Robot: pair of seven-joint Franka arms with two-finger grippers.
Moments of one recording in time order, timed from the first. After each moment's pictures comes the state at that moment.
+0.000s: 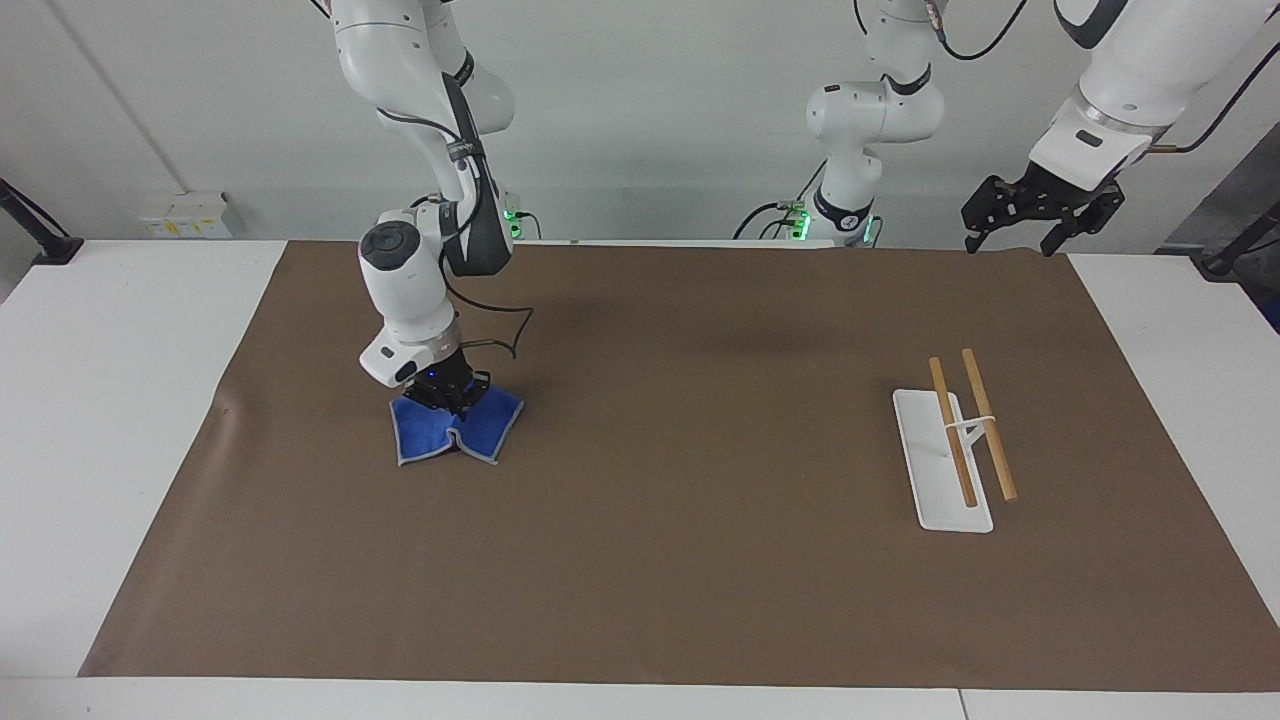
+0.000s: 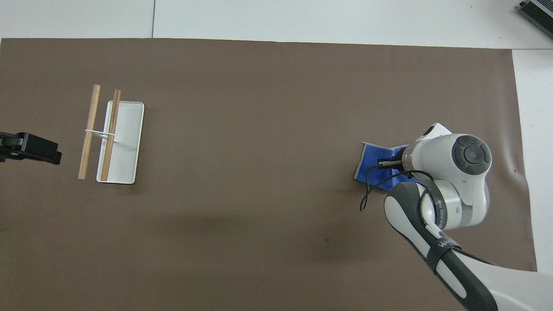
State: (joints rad) left arm -0.06 -0.03 -0.01 -1.52 0.00 1.42 0.03; right arm 0.05 0.15 0.09 -2.17 0.00 2.41 0.03
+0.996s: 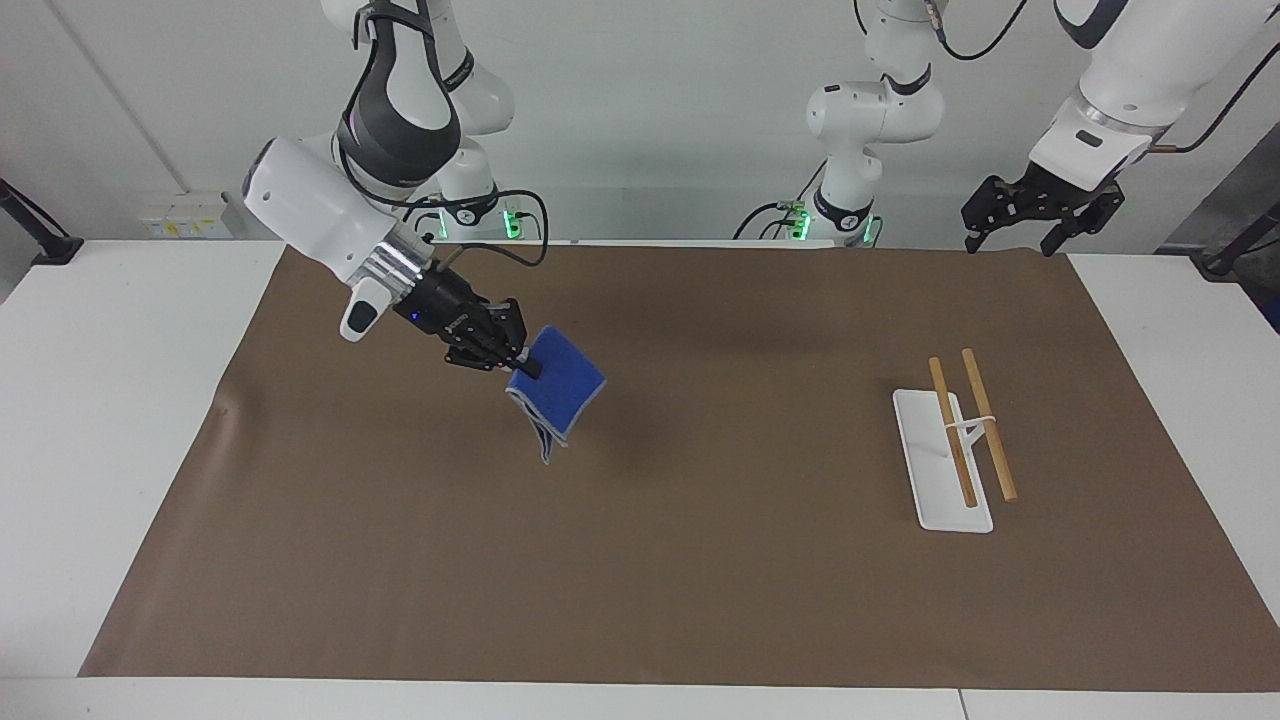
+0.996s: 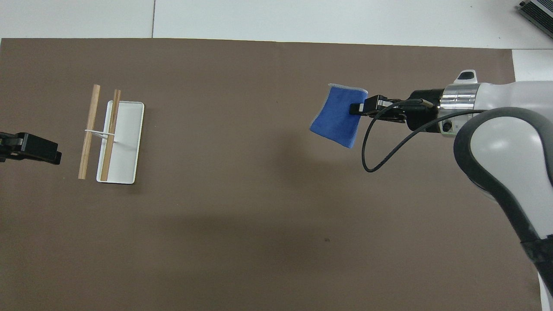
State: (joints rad) left arm -0.06 -0.03 -0.01 -1.52 0.00 1.41 0.03; right arm 0.04 0.09 0.10 -1.86 0.98 2.16 -0.20
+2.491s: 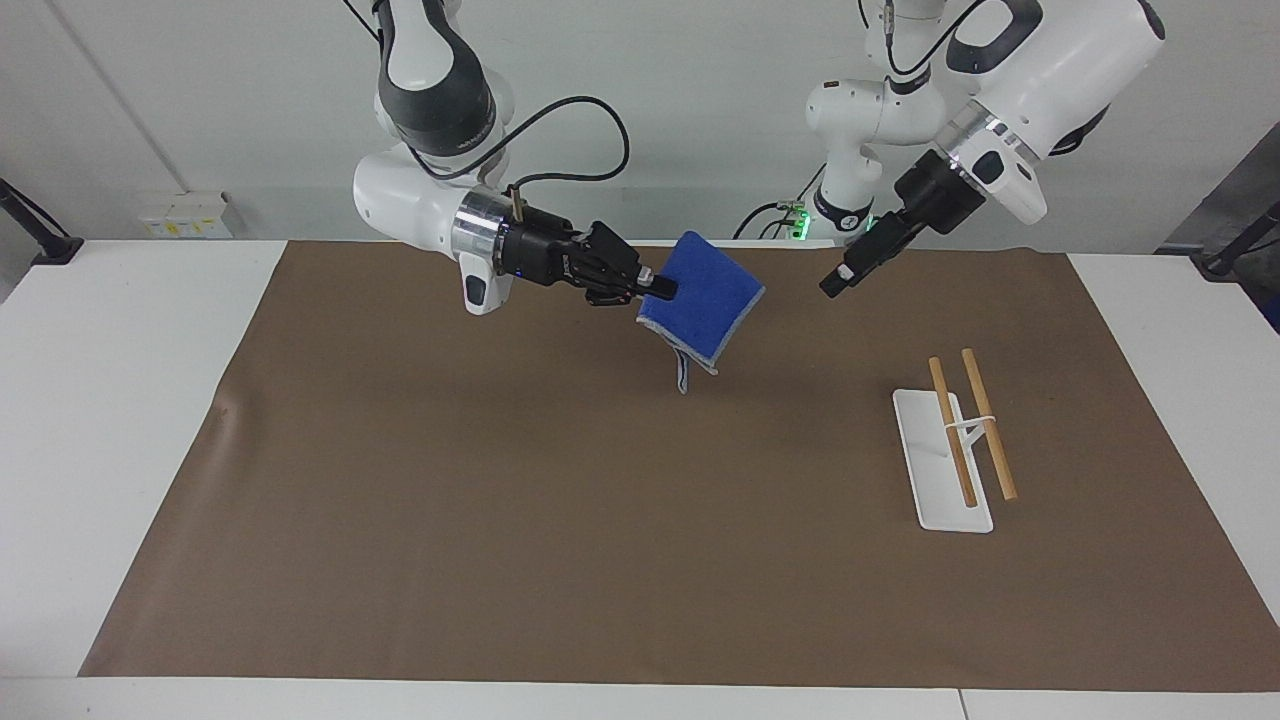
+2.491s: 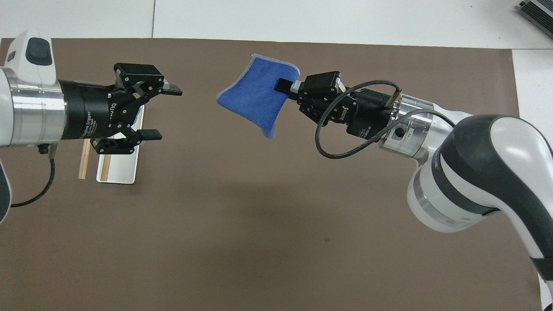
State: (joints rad) left arm -0.25 -0.06 -0.04 -1.74 -0.62 2.02 -0.89; right arm 0.18 0.06 0.15 -1.87 1.73 2.26 -0.21
